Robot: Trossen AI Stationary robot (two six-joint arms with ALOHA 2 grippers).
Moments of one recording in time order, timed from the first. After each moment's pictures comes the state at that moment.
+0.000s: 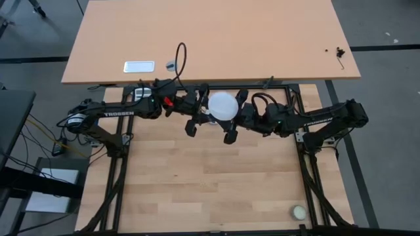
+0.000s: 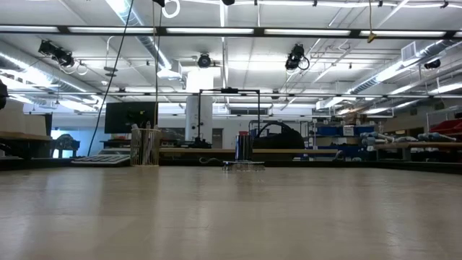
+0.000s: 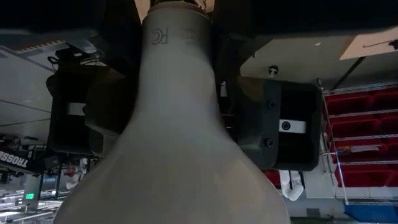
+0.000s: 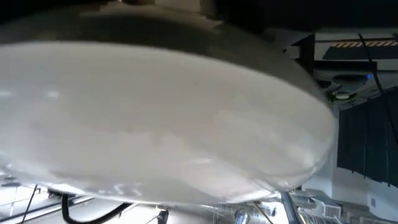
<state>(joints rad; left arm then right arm) 0.22 1.45 1.20 0.41 0.51 -0.02 0.10 1.39 1.10 0.57 0.37 -0.20</state>
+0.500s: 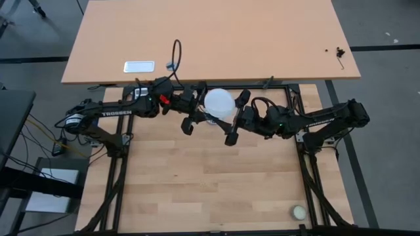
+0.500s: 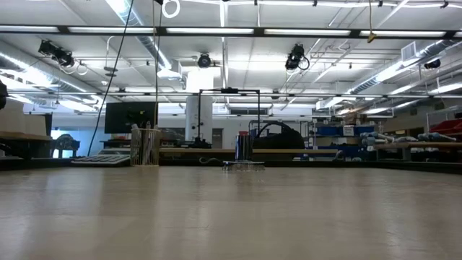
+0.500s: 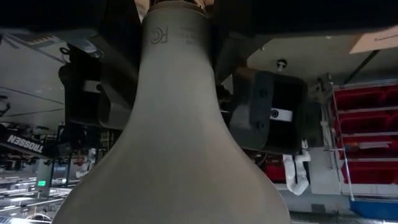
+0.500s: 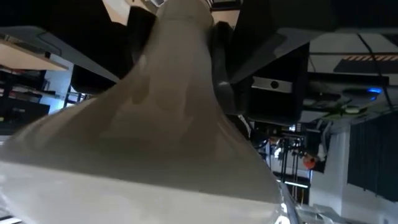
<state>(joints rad) 0.23 1.42 1.20 0.42 0.55 -0.07 0.13 1.37 1.10 0.52 0.43 -0.24</state>
